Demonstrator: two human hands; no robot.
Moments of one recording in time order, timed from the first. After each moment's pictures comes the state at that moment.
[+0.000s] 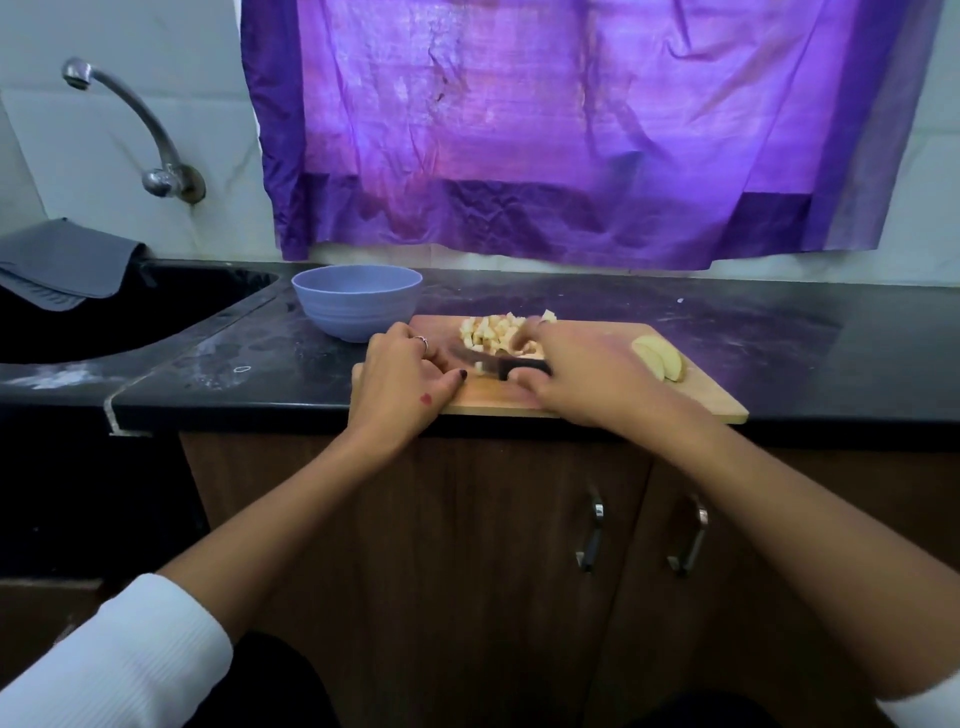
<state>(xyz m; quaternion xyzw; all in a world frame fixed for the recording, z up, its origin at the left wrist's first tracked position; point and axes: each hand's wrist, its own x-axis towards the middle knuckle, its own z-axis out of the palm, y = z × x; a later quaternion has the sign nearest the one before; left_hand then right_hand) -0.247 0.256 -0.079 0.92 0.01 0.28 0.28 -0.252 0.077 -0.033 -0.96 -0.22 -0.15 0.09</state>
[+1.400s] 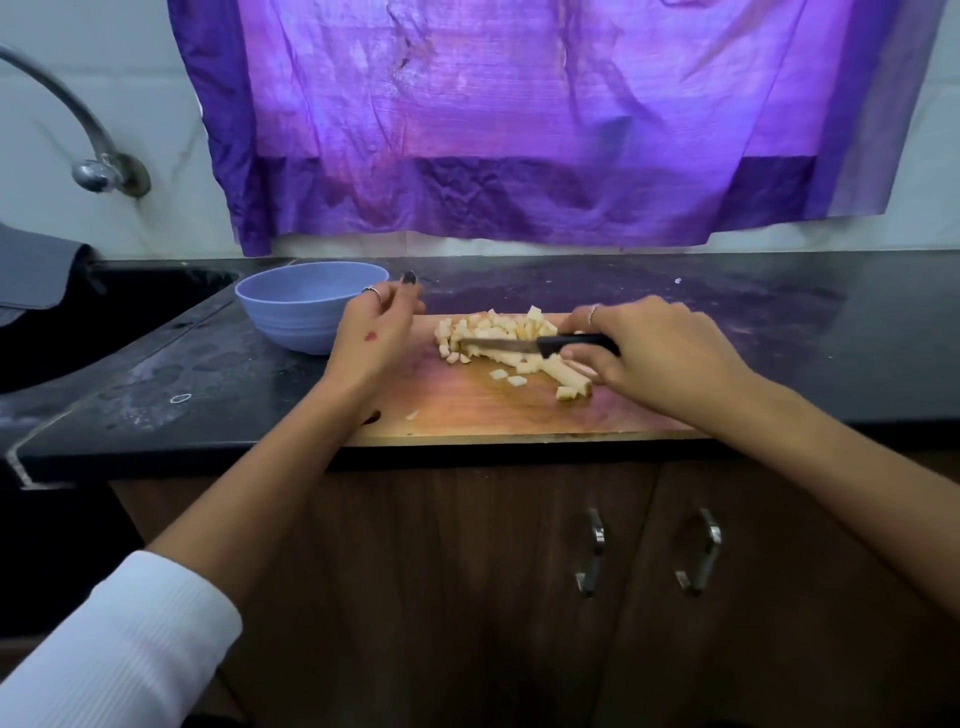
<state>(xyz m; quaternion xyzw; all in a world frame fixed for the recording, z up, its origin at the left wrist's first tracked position) -0.179 0.255 -0.057 0.78 0.00 0.24 0.58 -0.206 0.018 -0.031 -0.94 -0.22 -0.25 0.03</state>
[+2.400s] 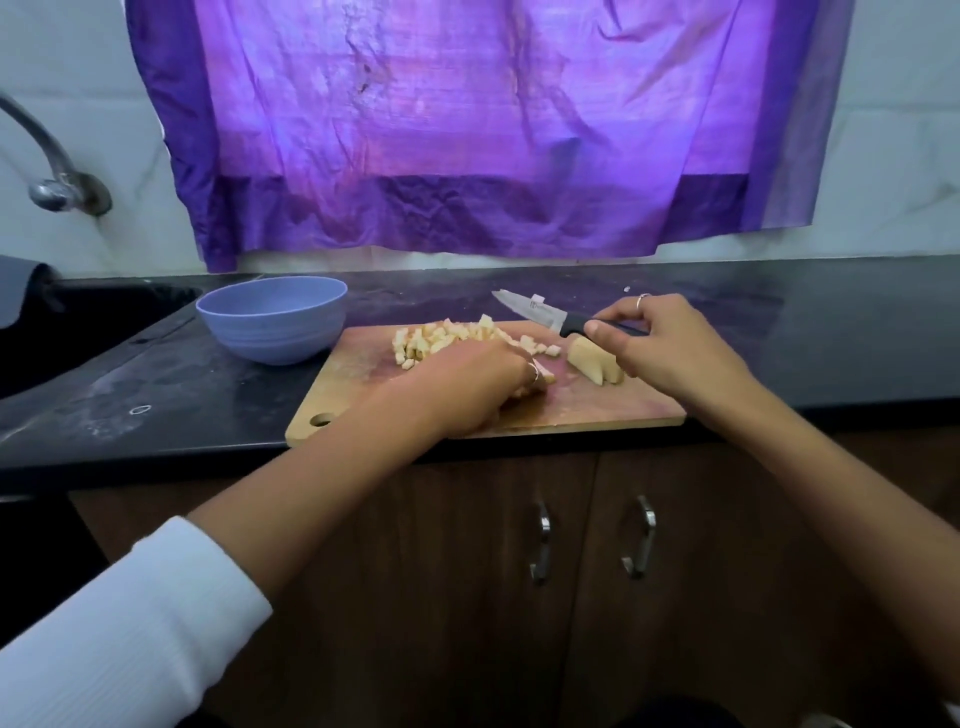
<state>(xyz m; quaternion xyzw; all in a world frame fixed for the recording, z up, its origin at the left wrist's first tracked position) -0.208 0.164 -0.037 0.93 -0.36 0.12 -0.05 -0.220 -0.032 -0.031 -0.91 -0.10 -0.21 0.35</state>
